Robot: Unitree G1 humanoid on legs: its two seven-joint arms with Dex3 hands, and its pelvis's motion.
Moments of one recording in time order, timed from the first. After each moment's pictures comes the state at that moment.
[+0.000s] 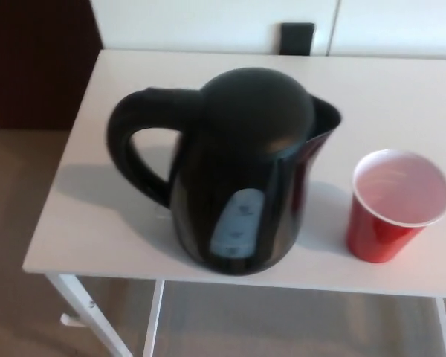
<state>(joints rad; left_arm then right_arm) 0.25 0.43 0.47 1.21 -0.29 -0.21 -0.47 -0.07 -0.35 -0.22 1.26 0.12 -0.07 0.36</state>
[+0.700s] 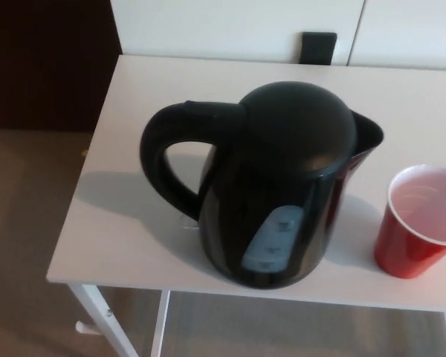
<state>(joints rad) 0.26 0.42 0.46 1.22 -0.28 -0.22 -0.45 -0.09 -0.34 -0.20 1.26 0.10 -0.07 0.36</state>
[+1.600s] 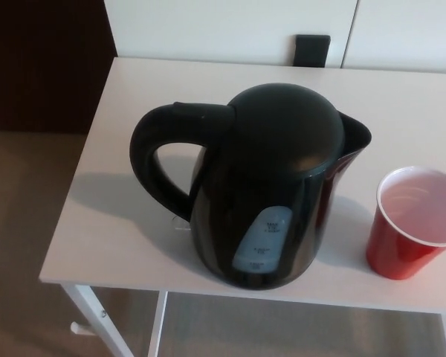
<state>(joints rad) 0.29 0.36 0.53 0.73 -0.33 -0.25 -0.45 -0.11 -0.33 -0.20 1.26 0.09 -0.07 0.36</state>
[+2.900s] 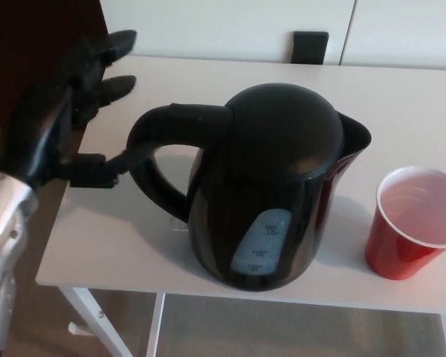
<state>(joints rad) -0.24 0.40 0.02 -0.18 -0.07 0.19 -0.24 -0.13 -0.32 -0.23 1.25 0.09 -0.07 0.33</state>
